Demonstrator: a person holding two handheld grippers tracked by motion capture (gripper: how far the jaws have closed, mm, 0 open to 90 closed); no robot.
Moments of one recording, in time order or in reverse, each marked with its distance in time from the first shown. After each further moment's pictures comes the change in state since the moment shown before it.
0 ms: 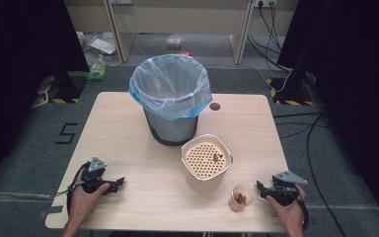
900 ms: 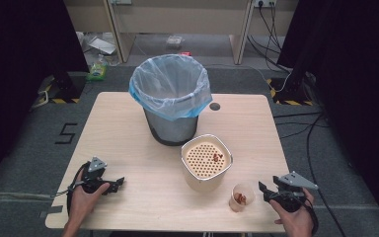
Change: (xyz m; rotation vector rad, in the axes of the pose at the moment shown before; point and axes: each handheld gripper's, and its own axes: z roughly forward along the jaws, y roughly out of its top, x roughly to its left) left arm 0.000 0.000 0.000 0.000 0.000 0.000; right arm 0.026 0.026 -0.062 -0.053 0.033 -0.034
